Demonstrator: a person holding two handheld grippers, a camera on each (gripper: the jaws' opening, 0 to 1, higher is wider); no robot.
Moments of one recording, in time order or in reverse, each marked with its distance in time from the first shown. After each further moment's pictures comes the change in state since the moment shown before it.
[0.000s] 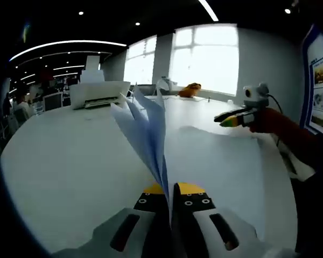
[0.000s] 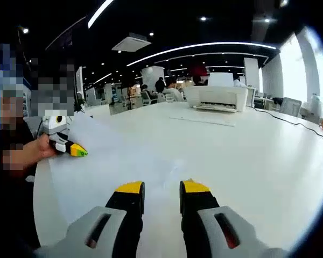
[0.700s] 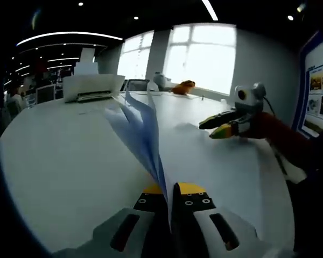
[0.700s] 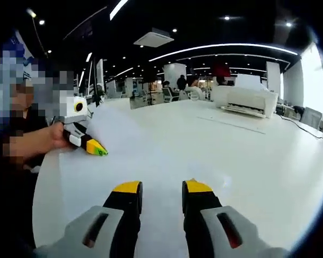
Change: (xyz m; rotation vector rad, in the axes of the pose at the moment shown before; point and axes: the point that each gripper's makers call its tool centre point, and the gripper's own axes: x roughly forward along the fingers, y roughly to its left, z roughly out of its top) left arm 0.009 0.002 -0.001 -0.036 0.030 -0.082; right arm 0.061 0.055 -0.006 -0.075 0.044 0.182
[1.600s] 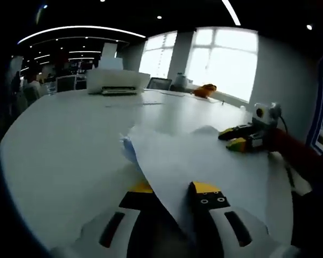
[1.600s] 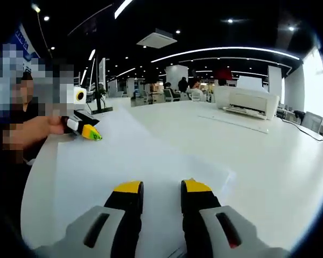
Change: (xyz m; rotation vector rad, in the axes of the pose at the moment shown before) left arm -0.033 0.036 -0.004 -0.109 -0.007 0.166; right arm 0.000 -0.002 -0.012 -0.046 -0.025 -0.007
